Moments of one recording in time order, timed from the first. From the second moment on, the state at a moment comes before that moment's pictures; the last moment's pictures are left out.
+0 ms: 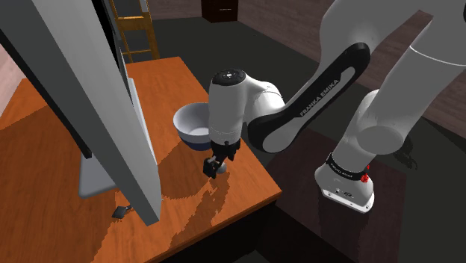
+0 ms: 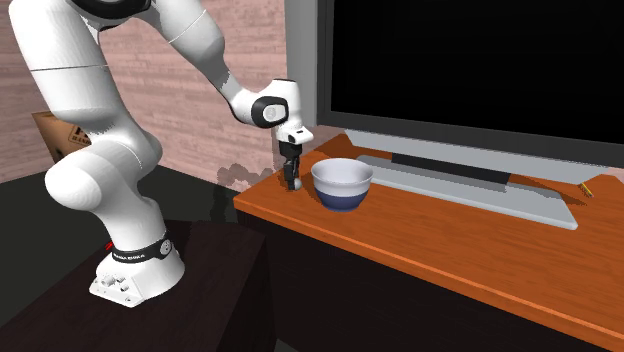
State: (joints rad) arm 0.13 -0.07 0.67 -2.53 0.02 2.51 0.77
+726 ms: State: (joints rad) arm 0.13 -0.07 0.67 -2.53 0.01 2.51 0.77
